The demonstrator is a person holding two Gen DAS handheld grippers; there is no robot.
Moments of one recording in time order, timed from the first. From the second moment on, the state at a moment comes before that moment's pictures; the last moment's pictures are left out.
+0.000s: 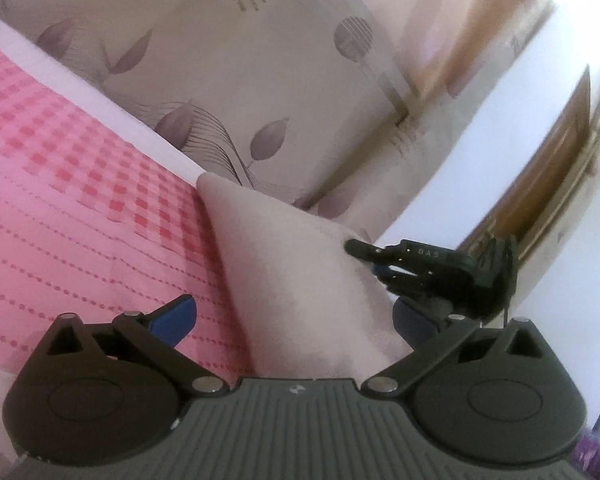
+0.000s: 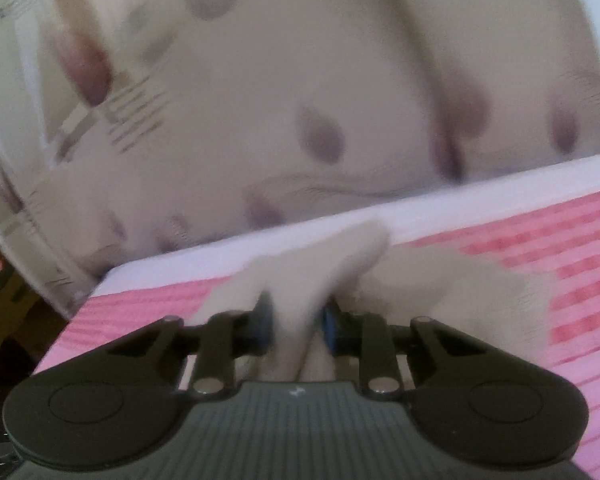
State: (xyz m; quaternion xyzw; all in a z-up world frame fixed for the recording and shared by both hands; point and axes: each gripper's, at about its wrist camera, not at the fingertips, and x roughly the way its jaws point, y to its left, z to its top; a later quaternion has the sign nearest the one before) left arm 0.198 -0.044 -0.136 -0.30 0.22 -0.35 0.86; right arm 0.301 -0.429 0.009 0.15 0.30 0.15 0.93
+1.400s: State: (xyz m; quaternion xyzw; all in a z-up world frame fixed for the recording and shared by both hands) left arm 0.199 -0.045 -0.144 -0.31 0.24 -0.33 0.86; right arm 0.283 -0.481 -0.023 0.07 0.32 0.09 0.94
